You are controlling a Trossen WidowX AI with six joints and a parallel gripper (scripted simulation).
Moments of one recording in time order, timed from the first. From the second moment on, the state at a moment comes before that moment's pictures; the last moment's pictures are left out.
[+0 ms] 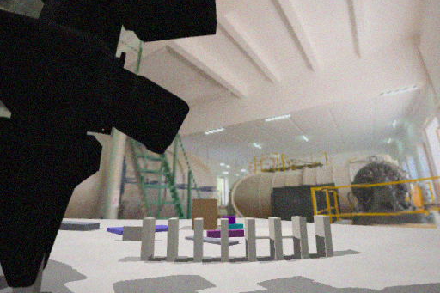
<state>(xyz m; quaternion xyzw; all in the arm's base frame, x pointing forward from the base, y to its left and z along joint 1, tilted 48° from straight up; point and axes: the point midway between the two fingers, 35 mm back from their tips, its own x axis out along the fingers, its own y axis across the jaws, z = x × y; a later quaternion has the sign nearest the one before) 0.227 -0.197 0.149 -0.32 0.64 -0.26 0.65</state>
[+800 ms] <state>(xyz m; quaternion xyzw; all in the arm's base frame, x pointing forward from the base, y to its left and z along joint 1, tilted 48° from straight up) 0.225 -0.101 0.230 -0.32 0.64 -0.25 0.65</state>
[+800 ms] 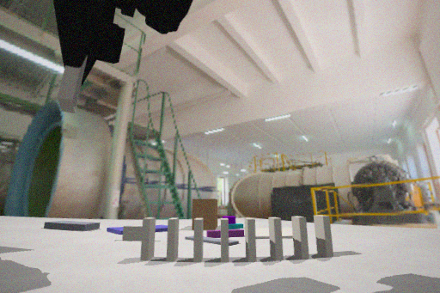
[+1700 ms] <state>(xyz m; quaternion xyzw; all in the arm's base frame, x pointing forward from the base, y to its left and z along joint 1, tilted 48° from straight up) 0.281 0.014 0.119 -0.14 0.56 -0.41 0.71</state>
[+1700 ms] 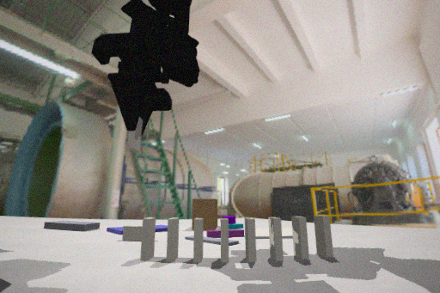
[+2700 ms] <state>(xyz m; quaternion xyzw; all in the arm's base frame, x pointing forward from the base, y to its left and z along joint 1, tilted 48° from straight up) 0.286 -0.082 0.032 -0.14 0.56 -0.41 0.71</state>
